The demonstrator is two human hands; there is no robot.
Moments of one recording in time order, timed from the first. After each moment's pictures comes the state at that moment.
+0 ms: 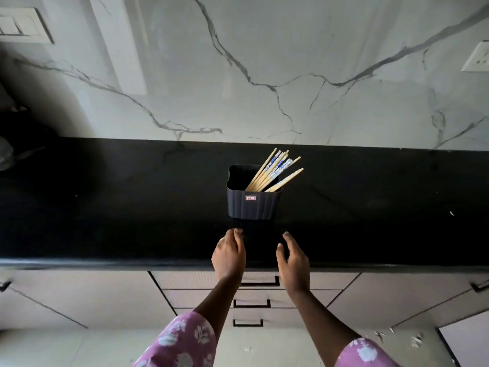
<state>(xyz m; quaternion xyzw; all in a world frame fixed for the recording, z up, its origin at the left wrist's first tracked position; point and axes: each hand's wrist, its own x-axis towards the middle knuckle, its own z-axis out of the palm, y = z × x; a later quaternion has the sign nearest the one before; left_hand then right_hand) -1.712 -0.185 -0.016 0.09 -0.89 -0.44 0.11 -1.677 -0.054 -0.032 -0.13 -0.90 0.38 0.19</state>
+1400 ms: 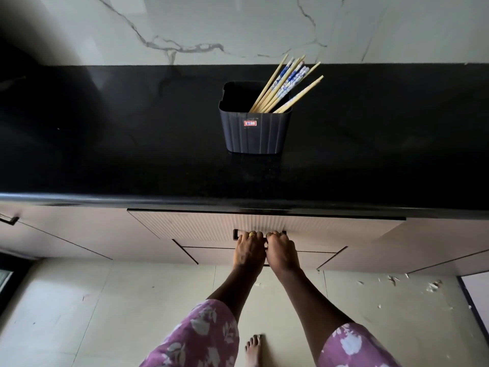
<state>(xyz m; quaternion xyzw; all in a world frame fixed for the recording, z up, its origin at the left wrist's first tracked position) -1.667 -0.155 -0.173 -0.14 -0.98 -0.14 -0.08 -1.656 -0.068 -0.153 -0.08 -0.98 0.17 -0.10</state>
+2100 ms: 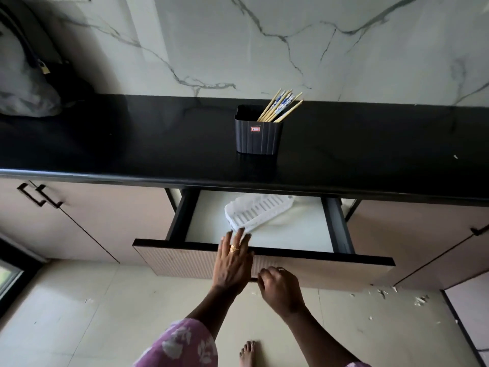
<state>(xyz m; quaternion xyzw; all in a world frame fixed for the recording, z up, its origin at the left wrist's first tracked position) -1.511 -0.212 -0.118 -0.13 -0.97 -0.17 0.09 -1.464 -0.080 -0.115 0.08 -0.99 0.12 0.05</state>
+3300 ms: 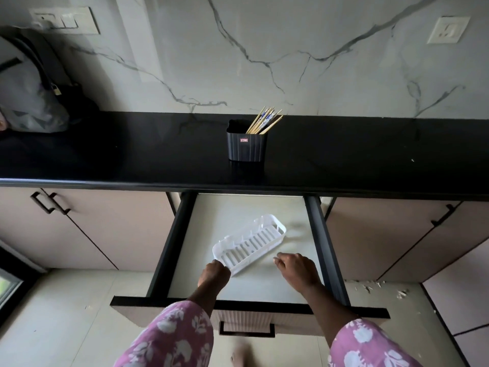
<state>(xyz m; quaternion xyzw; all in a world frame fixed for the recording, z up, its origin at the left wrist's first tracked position) -1.471 -0.229 -0.085 0.16 -0.92 -0.25 -0.25 -1.441 -0.020 -0.069 0.01 -0.99 0.13 -0.05</state>
